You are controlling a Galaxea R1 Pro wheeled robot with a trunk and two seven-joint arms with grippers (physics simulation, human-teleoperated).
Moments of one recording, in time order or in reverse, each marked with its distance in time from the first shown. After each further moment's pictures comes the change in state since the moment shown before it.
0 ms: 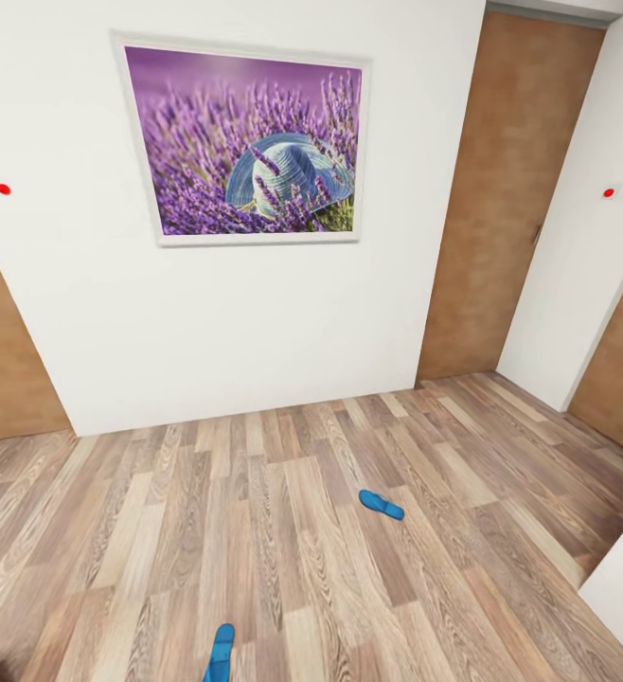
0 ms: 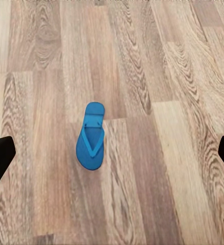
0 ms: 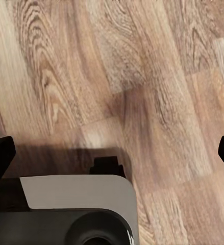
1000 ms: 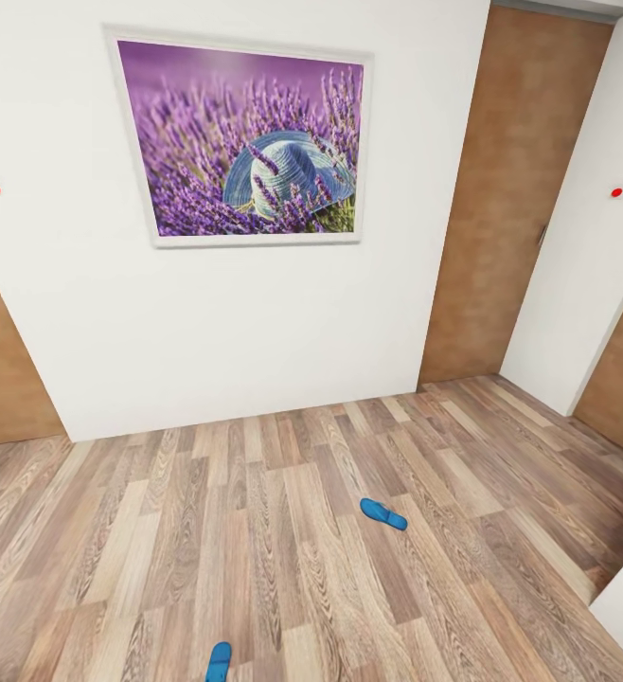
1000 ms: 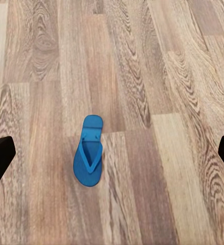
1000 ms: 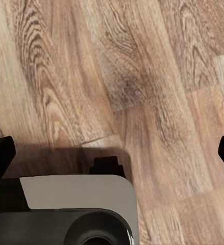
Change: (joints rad) left arm 0.000 0.000 0.000 0.000 0.002 -0.001 0.000; right arm 0.000 0.000 -0.003 0.000 0.000 0.000 0.000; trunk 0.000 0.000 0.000
